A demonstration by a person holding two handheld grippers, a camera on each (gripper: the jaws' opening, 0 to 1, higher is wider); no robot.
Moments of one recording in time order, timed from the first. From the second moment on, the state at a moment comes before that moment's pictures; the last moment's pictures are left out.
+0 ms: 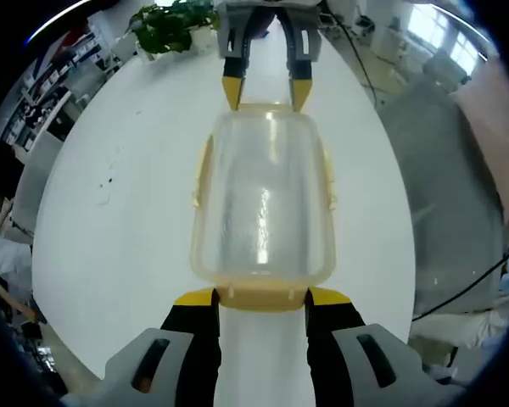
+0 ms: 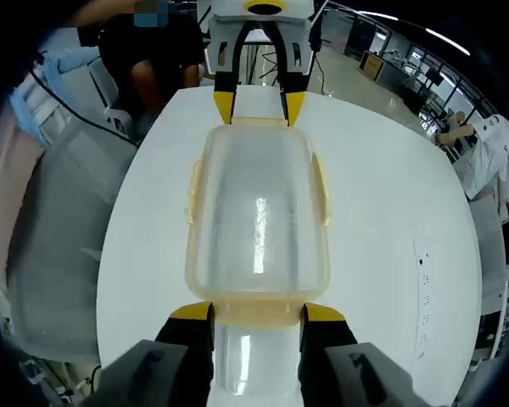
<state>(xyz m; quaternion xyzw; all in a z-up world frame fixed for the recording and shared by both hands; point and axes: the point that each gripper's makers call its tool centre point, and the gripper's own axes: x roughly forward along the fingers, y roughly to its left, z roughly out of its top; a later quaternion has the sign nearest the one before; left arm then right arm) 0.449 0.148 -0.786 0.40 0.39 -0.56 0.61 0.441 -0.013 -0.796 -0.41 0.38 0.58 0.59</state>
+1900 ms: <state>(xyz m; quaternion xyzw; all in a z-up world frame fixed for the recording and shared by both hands) 0.459 0.037 -0.792 0.40 0.37 -0.60 0.60 0.441 -0.124 -0.799 -0.42 0.41 0.55 0.60</state>
